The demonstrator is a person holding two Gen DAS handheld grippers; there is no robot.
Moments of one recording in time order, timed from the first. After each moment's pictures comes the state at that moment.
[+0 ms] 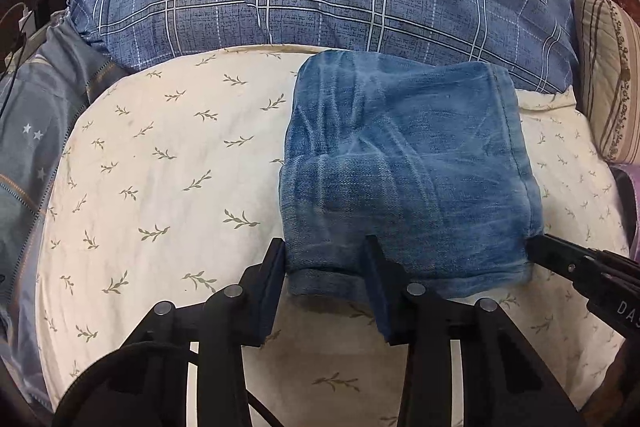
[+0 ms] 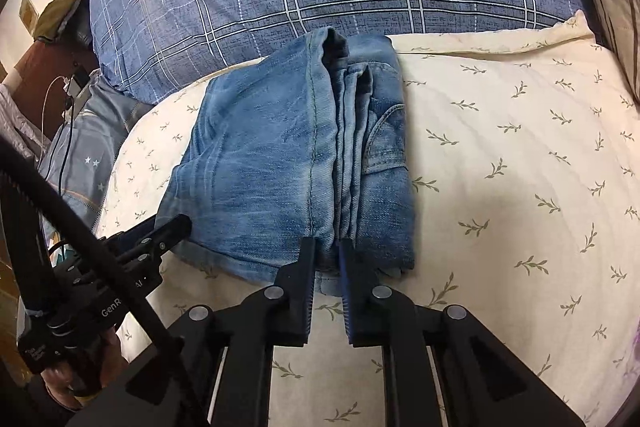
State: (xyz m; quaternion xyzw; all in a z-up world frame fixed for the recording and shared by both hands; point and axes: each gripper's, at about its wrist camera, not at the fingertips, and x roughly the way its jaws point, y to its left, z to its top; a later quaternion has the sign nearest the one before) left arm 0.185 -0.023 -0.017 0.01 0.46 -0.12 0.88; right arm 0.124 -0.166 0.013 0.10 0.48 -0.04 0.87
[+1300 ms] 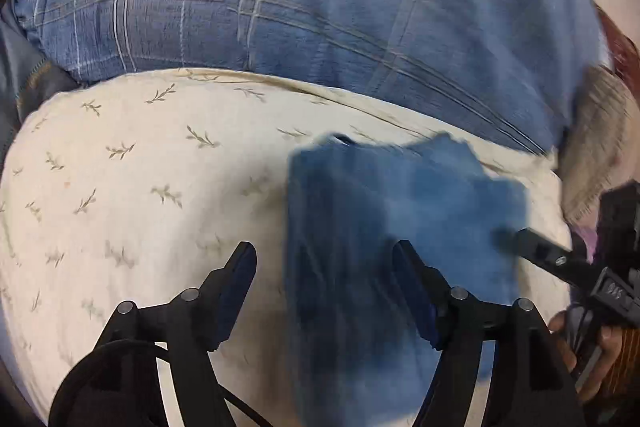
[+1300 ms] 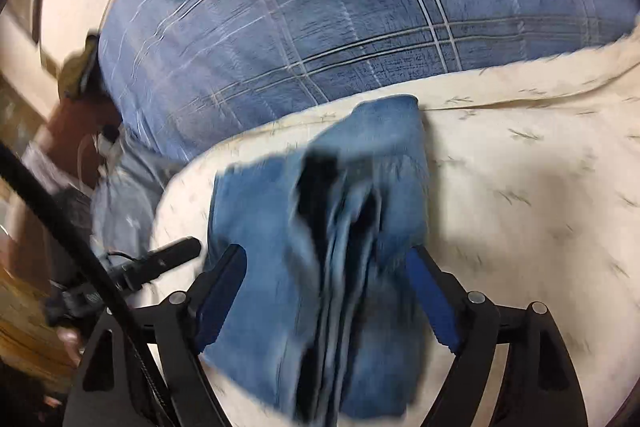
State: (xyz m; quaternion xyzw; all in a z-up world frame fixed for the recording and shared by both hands) left arm 0.322 0.004 -0.009 -0.09 0.53 -0.20 0.82; right arm 0.227 -0.234 0.018 0.22 0.46 0.06 0.86
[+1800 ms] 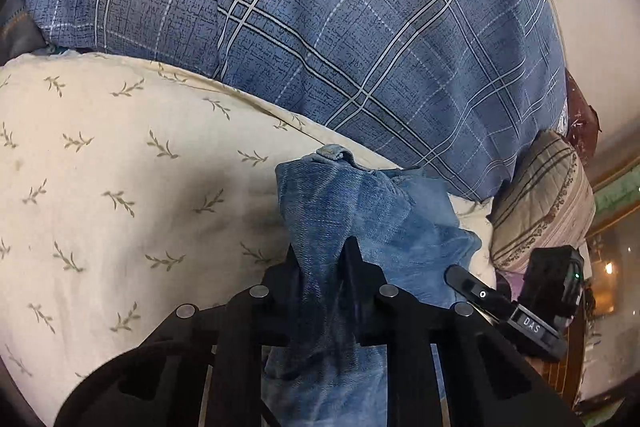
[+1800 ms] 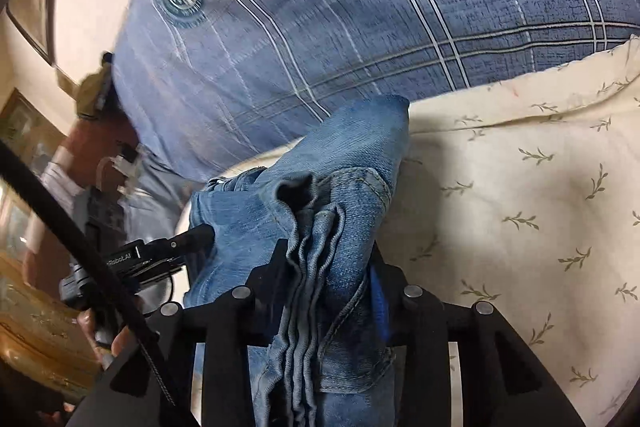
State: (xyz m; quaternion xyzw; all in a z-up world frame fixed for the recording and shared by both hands) left arm 0.334 0.028 -0.007 -0.22 0.51 -0.27 0.79; right arm 0.224 -0.242 0.024 0.24 0.43 0.09 0.87
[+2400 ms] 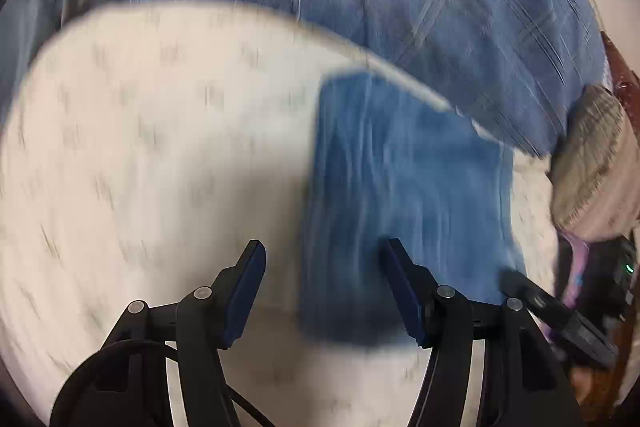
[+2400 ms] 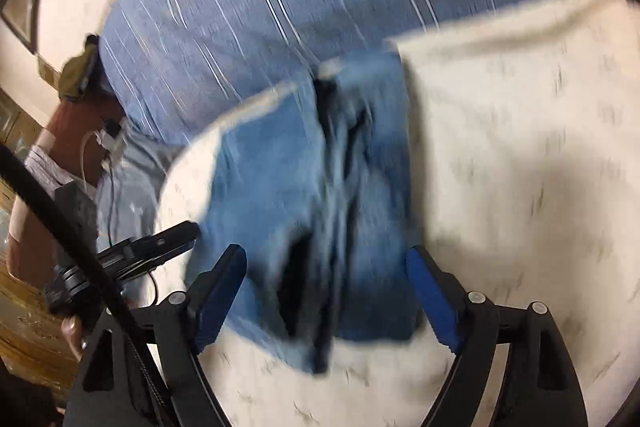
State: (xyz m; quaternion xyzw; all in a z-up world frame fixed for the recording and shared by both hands) left arm 0.238 0.048 -0.025 -0.15 0.54 -0.19 0.80; right arm 0.159 -0.215 -0.001 0.21 0.47 0.04 0.85
